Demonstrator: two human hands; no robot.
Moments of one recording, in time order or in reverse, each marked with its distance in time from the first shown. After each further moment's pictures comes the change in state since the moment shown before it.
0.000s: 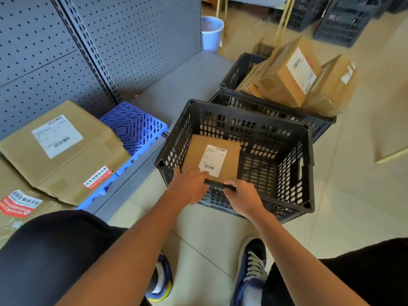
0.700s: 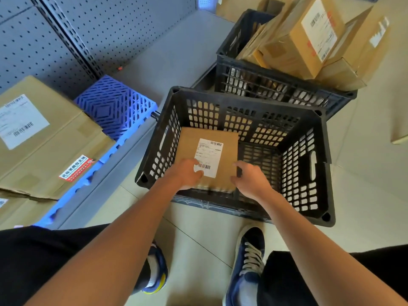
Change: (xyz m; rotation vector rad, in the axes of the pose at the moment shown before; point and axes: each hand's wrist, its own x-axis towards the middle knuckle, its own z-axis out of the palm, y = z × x) left_hand 0.055 -0.010 0.034 -0.469 -0.184 -0.251; right_hand 0.054 0.046 0.000 0.017 -0.120 0.102
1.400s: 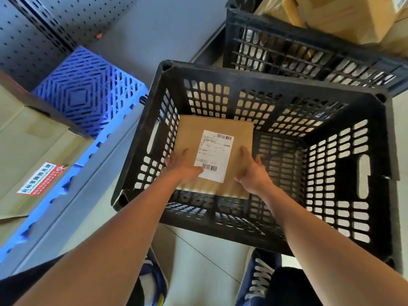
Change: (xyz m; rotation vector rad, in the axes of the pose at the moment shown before) left_hand 0.127 -0.046 0.036 -0.020 -0.124 -0.324; right_hand 0.123 0.049 0.063 0.016 -0.142 0.186
